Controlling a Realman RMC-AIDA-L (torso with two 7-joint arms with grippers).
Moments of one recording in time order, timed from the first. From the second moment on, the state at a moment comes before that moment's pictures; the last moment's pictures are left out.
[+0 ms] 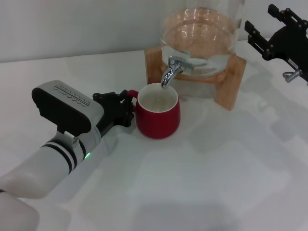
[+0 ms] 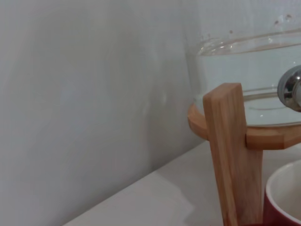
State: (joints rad) left arm -0.74 -2.09 2.73 0.43 2.06 -0.57 -3.01; right arm 0.47 2.01 -1.05 -0.28 2.47 1.24 -2.86
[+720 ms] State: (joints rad) left arm -0.75 -2.09 2.69 0.45 2.05 -0.49 -3.01; right arm 0.46 2.01 -1.05 -0.28 2.47 1.24 -2.86
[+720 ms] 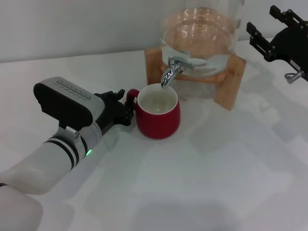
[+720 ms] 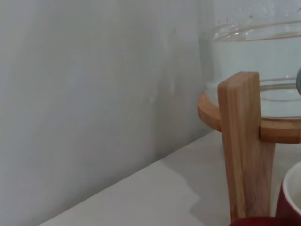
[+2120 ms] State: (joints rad) left arm -0.50 -2.09 2.55 0.65 2.05 -0.50 -2.70; right arm 0.46 2.00 -1.05 -0.30 2.47 1.22 -2.86
